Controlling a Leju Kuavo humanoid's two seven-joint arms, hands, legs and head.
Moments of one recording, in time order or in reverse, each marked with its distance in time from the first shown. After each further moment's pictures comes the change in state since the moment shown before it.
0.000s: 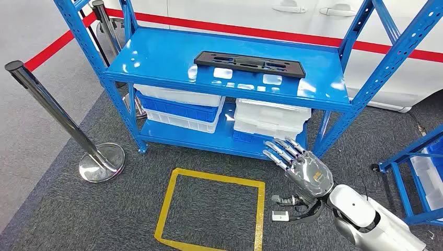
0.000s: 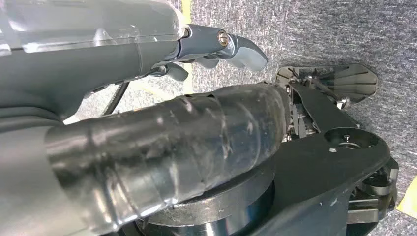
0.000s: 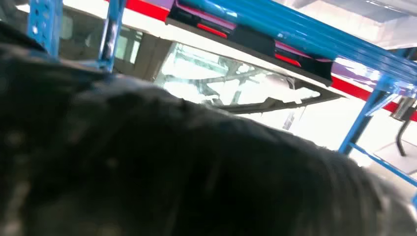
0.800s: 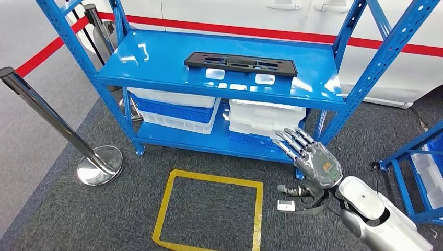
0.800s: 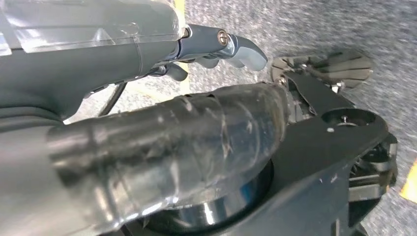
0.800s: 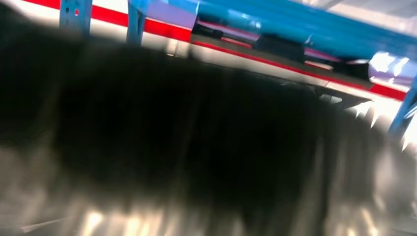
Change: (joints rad) left arm -0.002 0.002 -0.015 0.002 -0.021 -0.028 -0.025; right arm 0.005 0.039 -0.141 -0.023 -0.079 0.094 -0.083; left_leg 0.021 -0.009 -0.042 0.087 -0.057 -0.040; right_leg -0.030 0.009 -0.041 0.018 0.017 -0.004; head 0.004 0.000
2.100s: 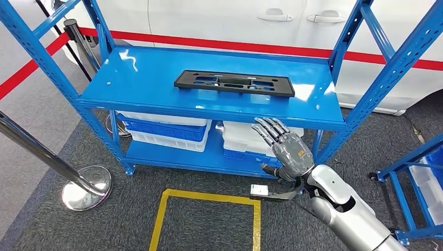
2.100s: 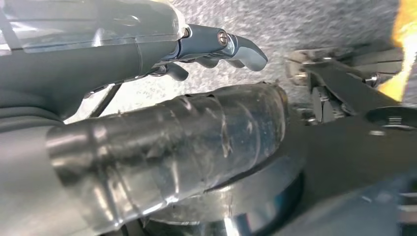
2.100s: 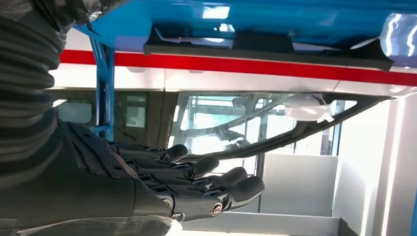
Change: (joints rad) left arm 0.011 -0.004 -0.001 0.004 -0.024 -0.001 -0.004; right arm -0.094 0.200 0.051 0.087 -0.130 0.072 0.018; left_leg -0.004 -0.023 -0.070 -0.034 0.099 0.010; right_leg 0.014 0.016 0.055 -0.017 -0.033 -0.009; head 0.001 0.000
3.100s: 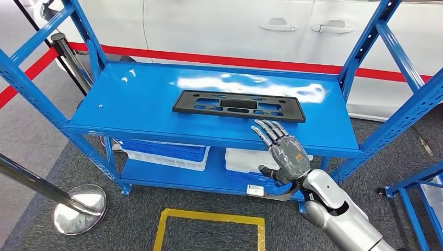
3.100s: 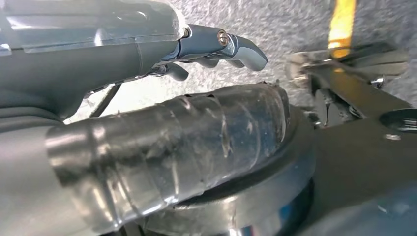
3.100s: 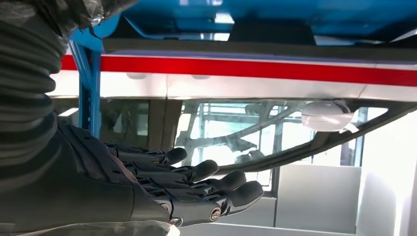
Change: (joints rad) left arm -0.002 -0.003 0.002 0.006 -0.023 0.006 0.004; right arm 0.029 0.048 -0.020 0.048 0.032 -0.052 0.027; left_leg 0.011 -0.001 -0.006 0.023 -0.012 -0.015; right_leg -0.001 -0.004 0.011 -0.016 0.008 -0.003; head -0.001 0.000
